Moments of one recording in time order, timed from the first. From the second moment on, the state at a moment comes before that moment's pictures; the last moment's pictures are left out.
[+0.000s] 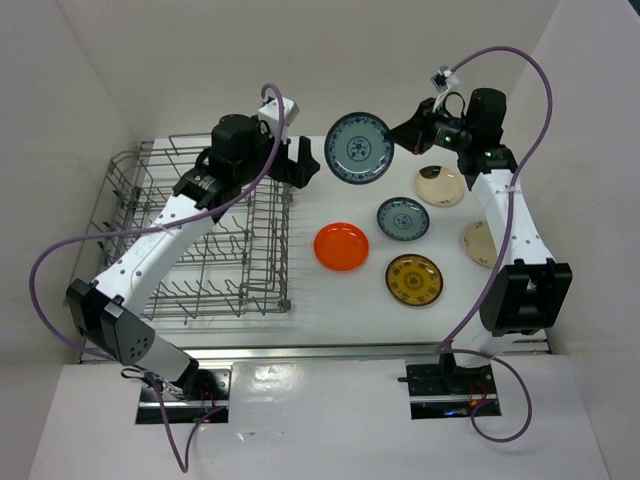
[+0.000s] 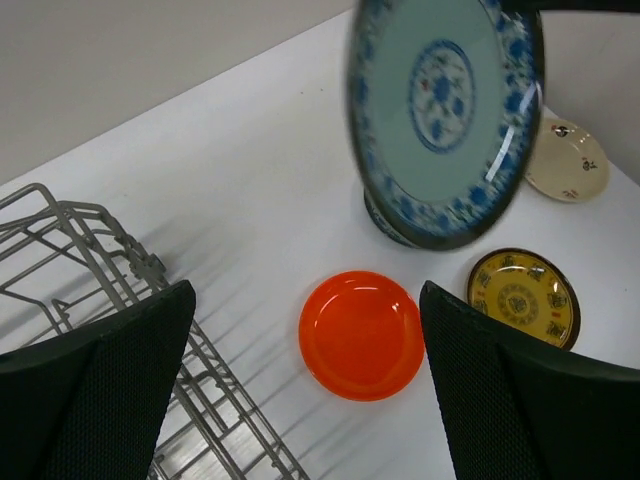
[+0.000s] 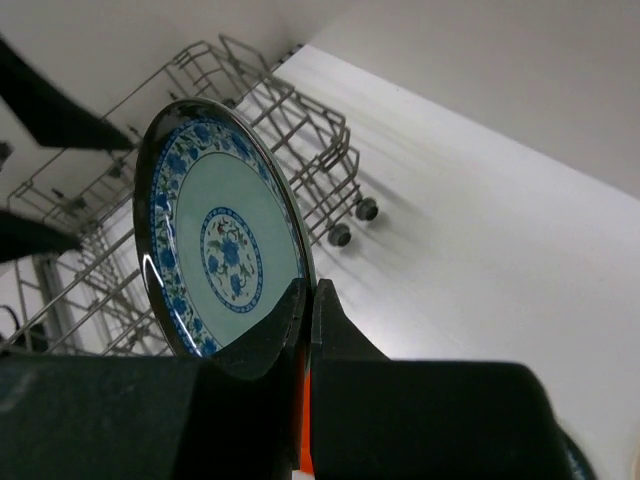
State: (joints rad) left arm -0.53 1.49 1.58 -0.35 0.14 -0.07; right arm 0.02 1.61 1.61 -0.18 -0.87 0.16
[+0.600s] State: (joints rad) left arm -0.43 1.68 1.66 -0.27 0.57 -0.17; right arm 0.09 1.57 1.53 -0.18 -0.95 0.17
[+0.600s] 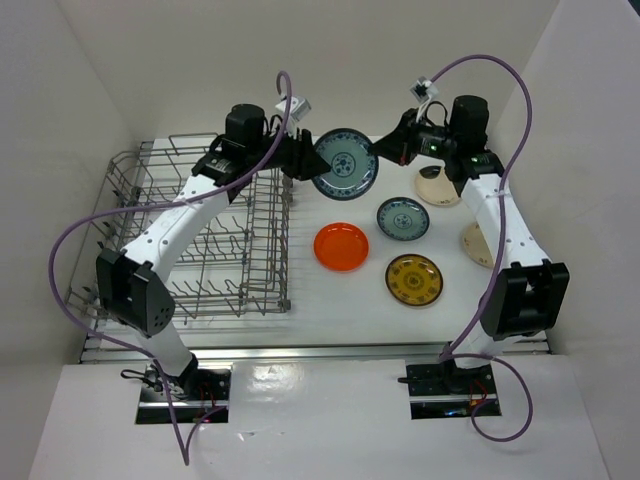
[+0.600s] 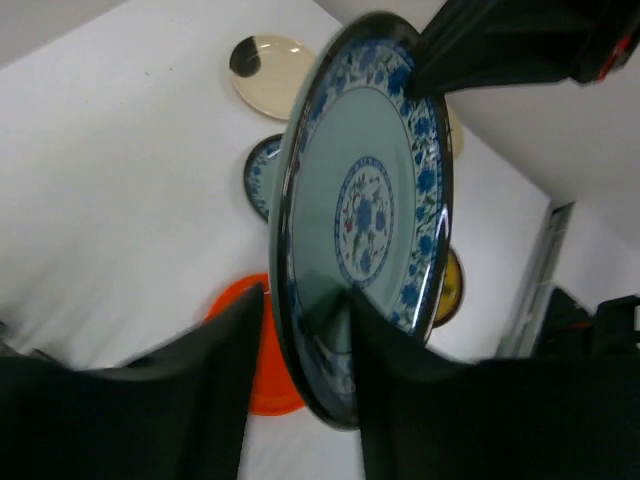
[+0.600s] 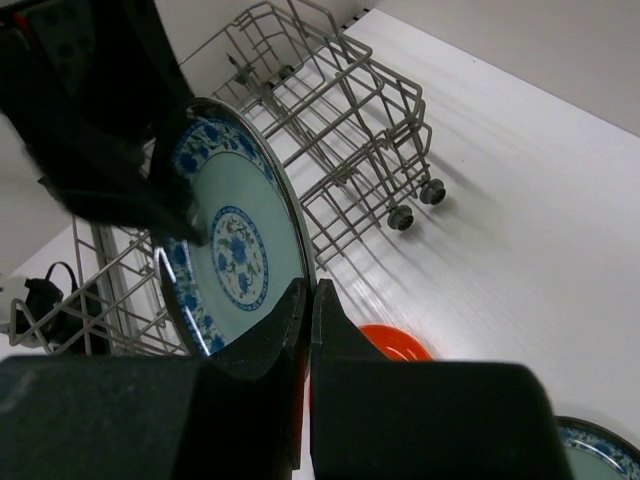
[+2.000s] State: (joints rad) left arm 0.30 1.33 1.37 -0.49 -0.16 0.21; right arm 0.11 1.53 1.28 -0.07 -0.63 0.17
